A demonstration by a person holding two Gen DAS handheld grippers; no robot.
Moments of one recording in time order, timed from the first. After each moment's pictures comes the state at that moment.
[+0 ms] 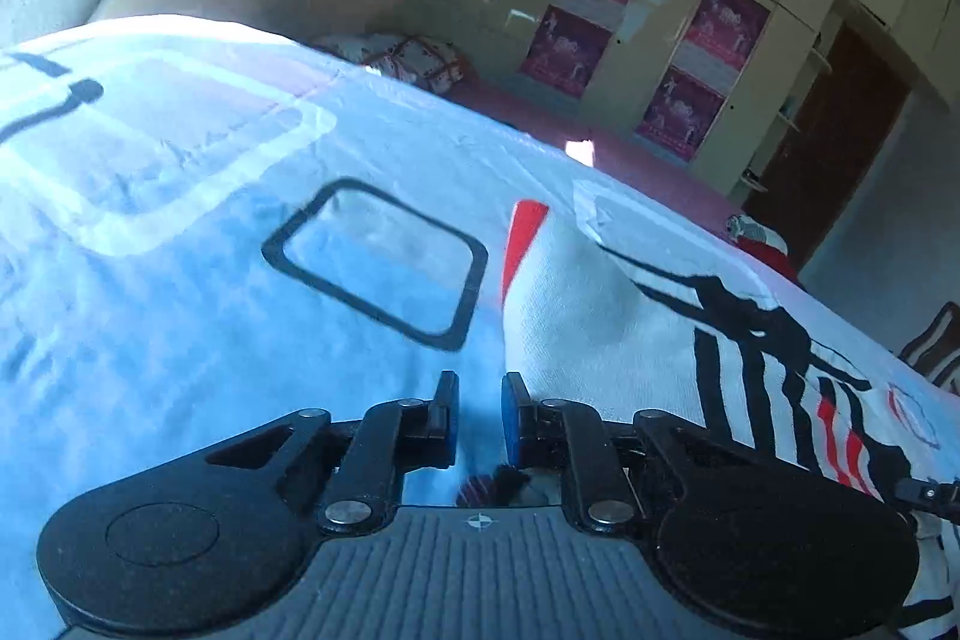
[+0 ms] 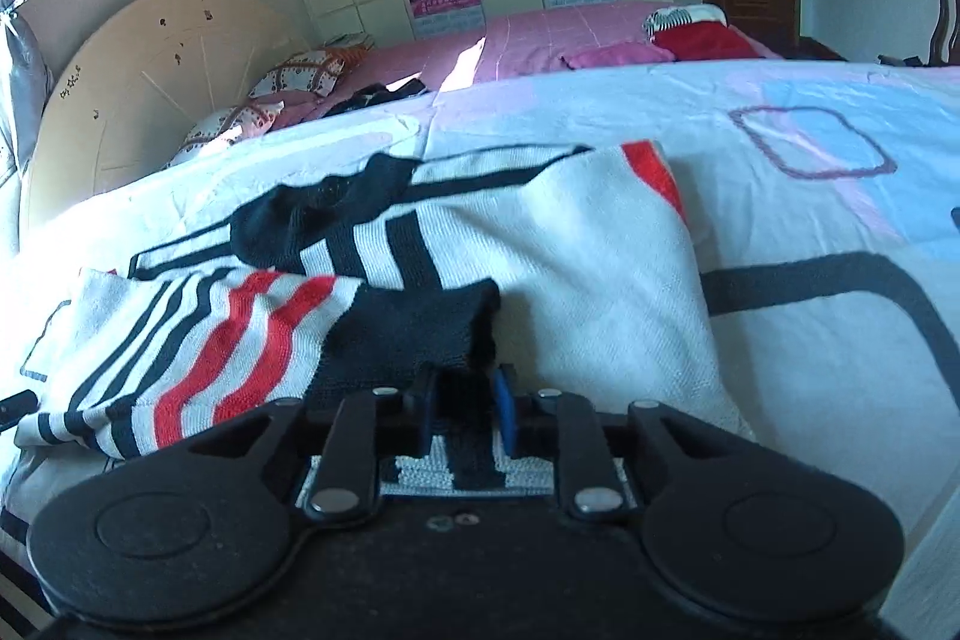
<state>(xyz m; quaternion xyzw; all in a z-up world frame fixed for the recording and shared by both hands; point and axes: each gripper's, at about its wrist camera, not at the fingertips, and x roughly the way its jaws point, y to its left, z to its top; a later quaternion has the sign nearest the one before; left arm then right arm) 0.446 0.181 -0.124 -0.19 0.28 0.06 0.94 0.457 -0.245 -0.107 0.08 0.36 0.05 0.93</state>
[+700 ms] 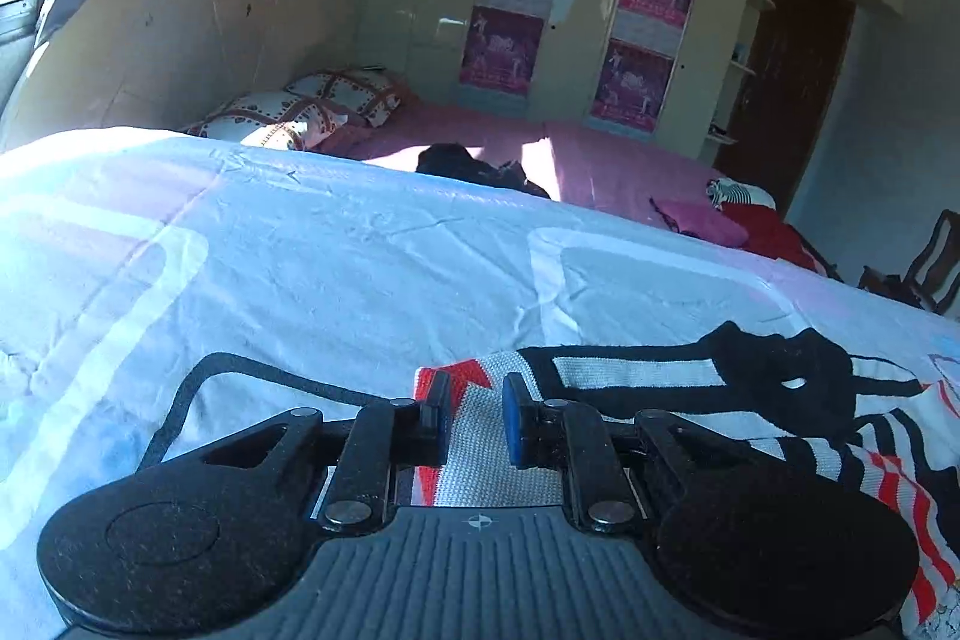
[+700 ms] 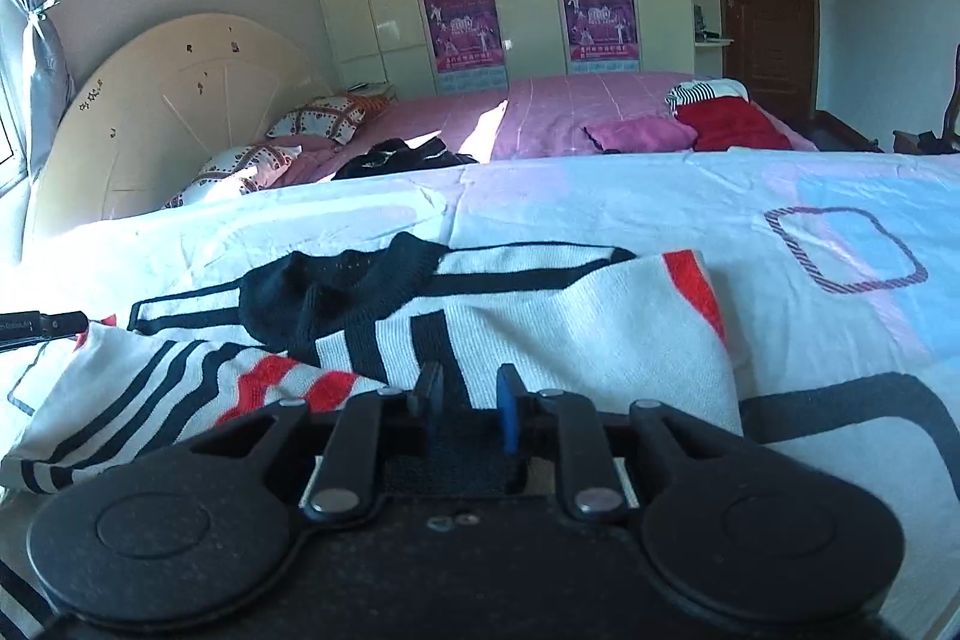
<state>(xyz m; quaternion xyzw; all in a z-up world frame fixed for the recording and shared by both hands) 0.568 0.161 -0.118 -0.09 0.30 0.01 0.95 0.485 -0.228 -0.101 0.05 0.31 0.07 0.95</state>
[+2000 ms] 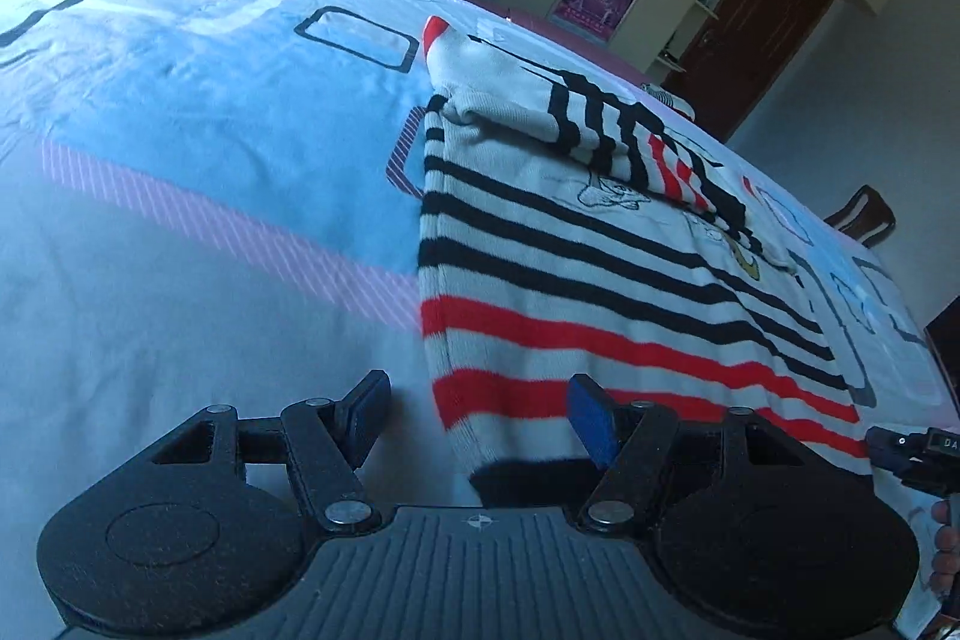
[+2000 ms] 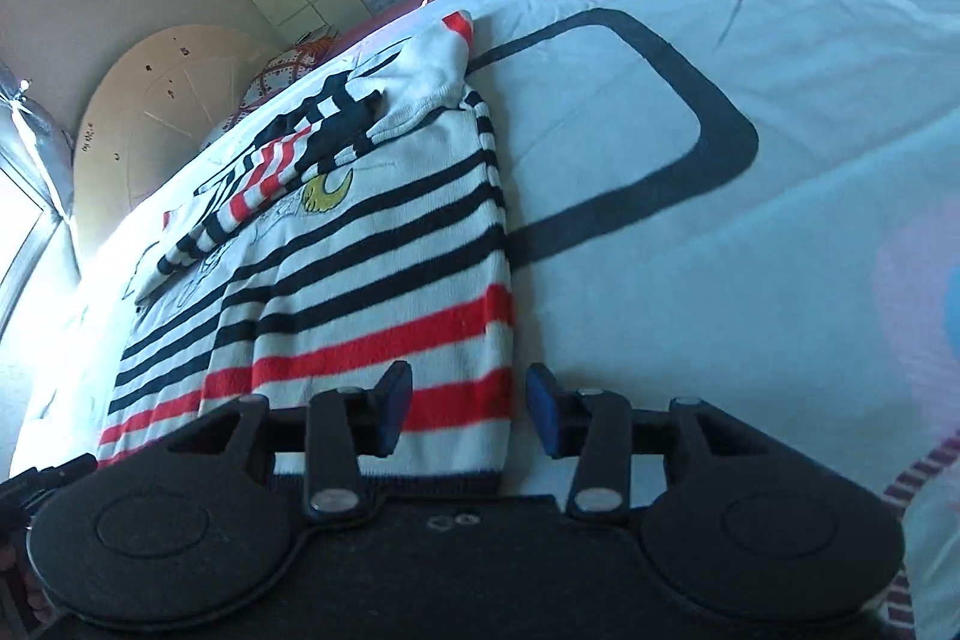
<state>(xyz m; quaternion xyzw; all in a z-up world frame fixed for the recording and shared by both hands) 0.220 0.164 -0.120 -0.21 0.40 -0.06 0.89 0.216 -0.346 -0.111 0.22 0.42 0.05 0.88</state>
